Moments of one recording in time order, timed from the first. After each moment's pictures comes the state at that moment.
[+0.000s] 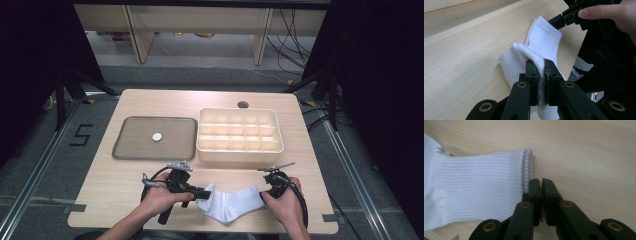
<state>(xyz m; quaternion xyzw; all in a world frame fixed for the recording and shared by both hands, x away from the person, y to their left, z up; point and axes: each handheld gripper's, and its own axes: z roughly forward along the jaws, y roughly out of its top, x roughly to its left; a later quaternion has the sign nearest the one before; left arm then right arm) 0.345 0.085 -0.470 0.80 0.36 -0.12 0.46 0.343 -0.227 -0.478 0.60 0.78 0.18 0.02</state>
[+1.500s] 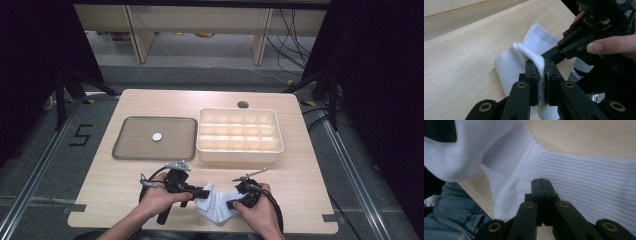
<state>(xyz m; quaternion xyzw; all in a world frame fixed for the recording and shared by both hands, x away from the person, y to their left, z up) 0.344 0.089 -0.467 0.80 0.36 -0.12 0.46 0.326 -0.156 -0.487 0.51 0.82 0.27 -0.07</state>
